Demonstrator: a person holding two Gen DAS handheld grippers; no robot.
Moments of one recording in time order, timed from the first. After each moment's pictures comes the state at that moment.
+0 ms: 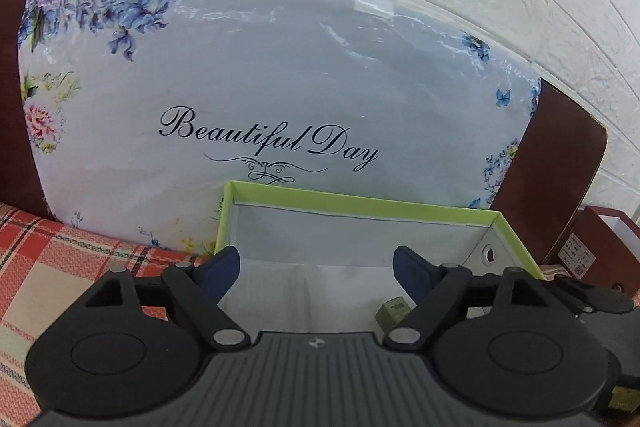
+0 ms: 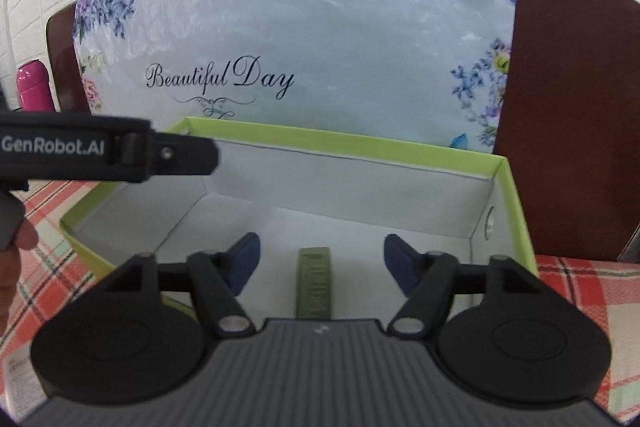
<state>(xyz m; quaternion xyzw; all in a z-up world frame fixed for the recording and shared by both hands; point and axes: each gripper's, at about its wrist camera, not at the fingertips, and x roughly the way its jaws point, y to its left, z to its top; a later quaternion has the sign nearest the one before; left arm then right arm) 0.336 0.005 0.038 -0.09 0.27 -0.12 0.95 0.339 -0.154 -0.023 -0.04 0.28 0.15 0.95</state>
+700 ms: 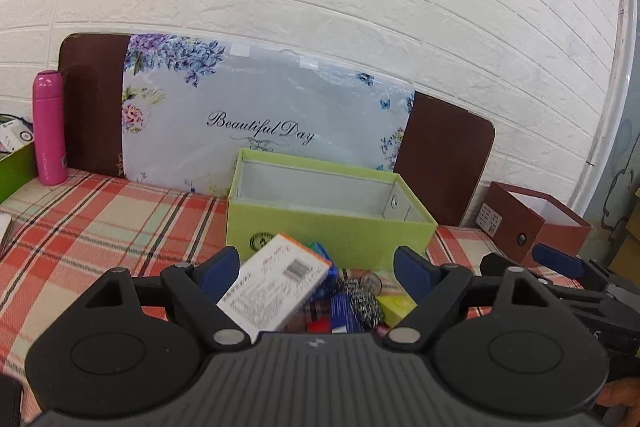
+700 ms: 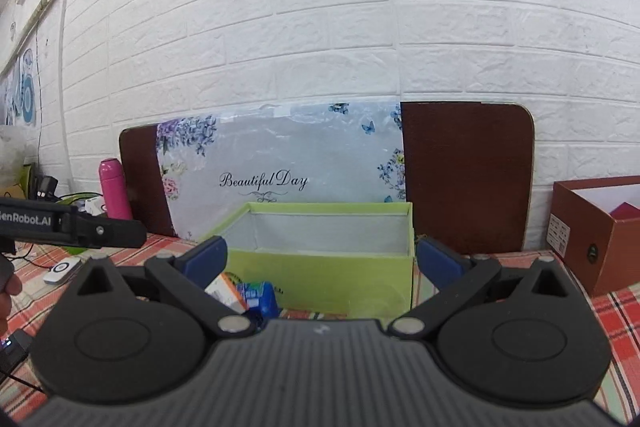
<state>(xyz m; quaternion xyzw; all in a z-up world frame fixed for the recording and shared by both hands) 0.088 0.019 0.059 -0.09 0.21 -0.13 0.96 0.085 -0.218 0.032 0.02 0.12 0.14 0.98</state>
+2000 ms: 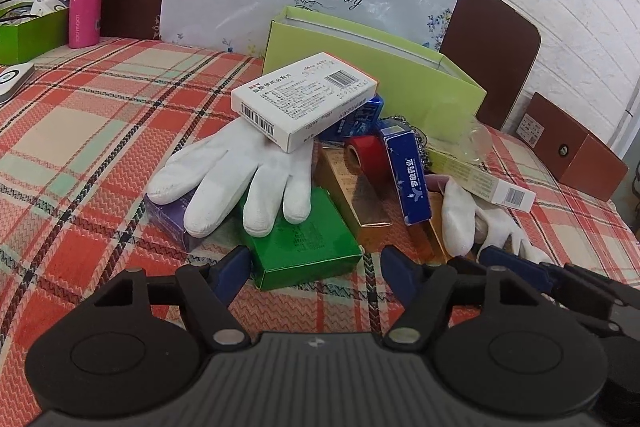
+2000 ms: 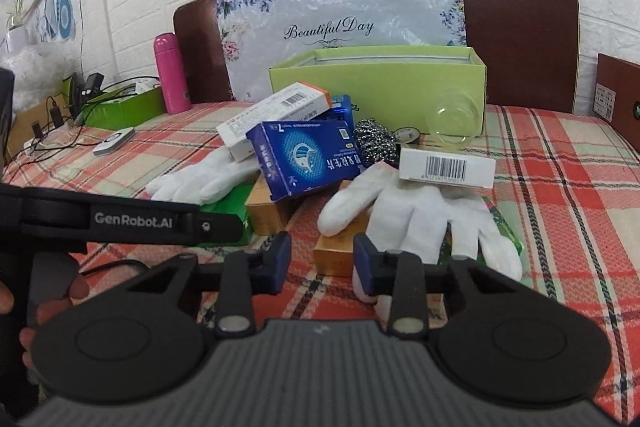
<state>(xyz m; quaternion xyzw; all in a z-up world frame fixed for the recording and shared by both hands) 0.069 0.010 -0.049 -0.11 0.32 -0.08 0.94 0.040 -0.174 -0.065 -0.01 0.26 0.19 0.95</state>
